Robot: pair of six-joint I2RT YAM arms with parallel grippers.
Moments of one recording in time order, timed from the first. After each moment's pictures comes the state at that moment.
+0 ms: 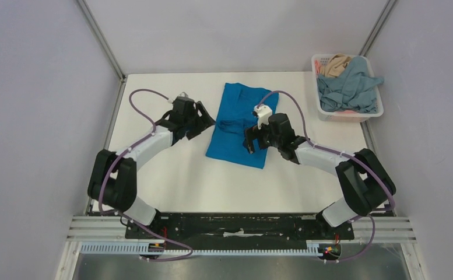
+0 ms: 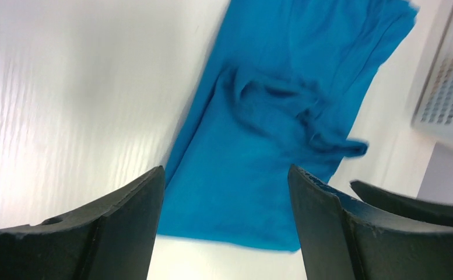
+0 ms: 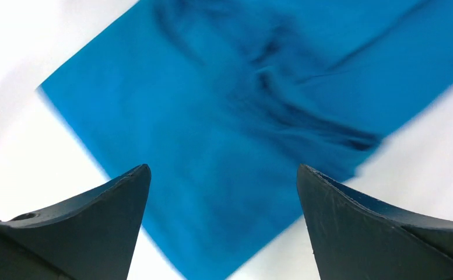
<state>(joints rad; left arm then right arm) -0.39 1.61 1.09 -0.21 -0.02 -0.85 0.53 1.53 0.80 0.18 -0.06 0.06</state>
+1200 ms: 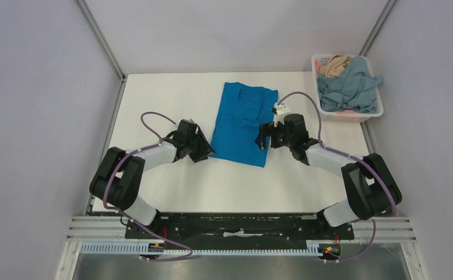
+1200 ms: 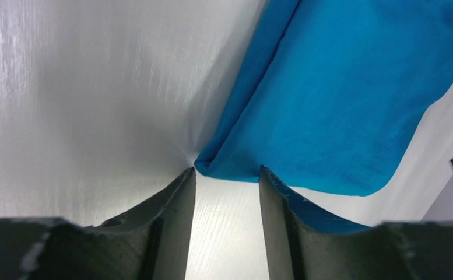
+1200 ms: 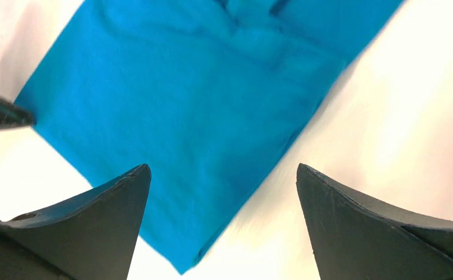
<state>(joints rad) -0.43 1.56 0.73 -0.11 0.15 -0.87 0.40 1.53 0.75 0.20 -0.17 0.15</state>
